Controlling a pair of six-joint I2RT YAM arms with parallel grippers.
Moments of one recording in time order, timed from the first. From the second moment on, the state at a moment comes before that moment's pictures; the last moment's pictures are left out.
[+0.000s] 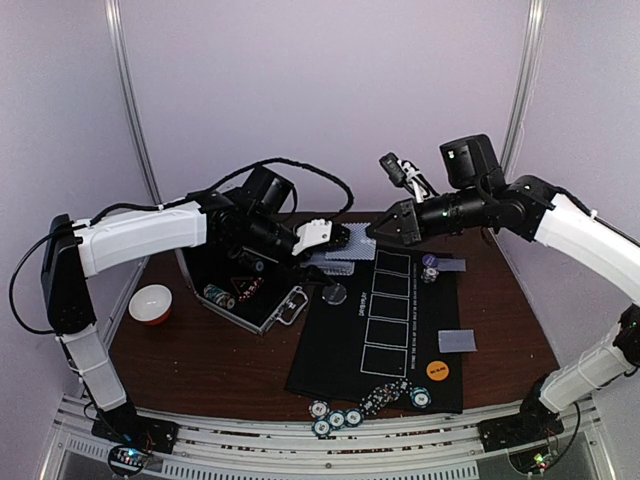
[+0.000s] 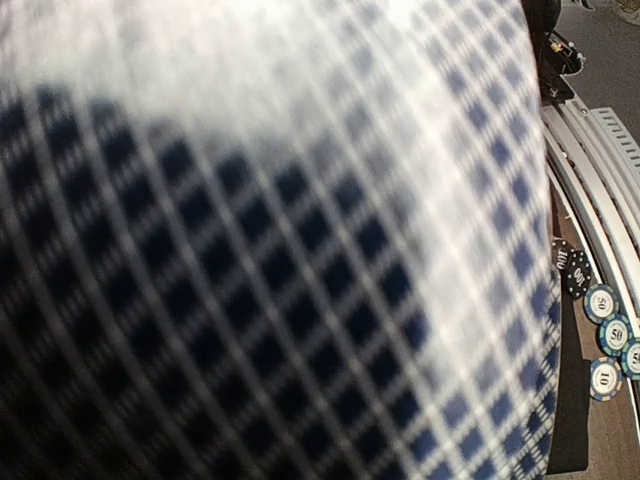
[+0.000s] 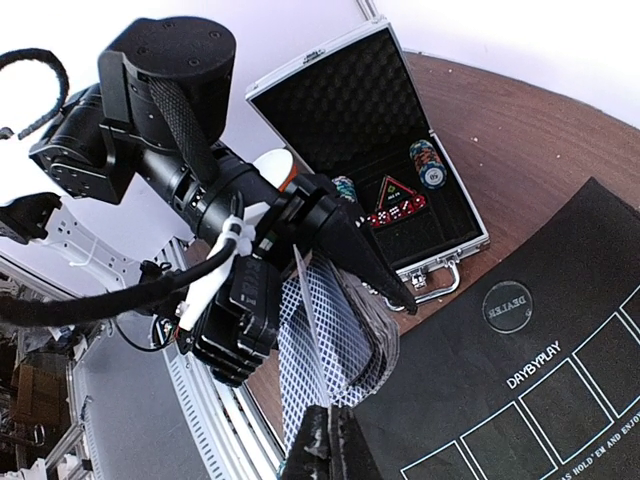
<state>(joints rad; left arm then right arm) -0.81 1.78 1.54 -0.53 0.51 0.81 0.71 1.38 1.42 -0.58 -0.44 0.29</state>
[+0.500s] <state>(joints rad) -0.81 1.78 1.52 -0.53 0.51 0.81 0.33 1.24 1.34 -0.91 -0.37 0.20</state>
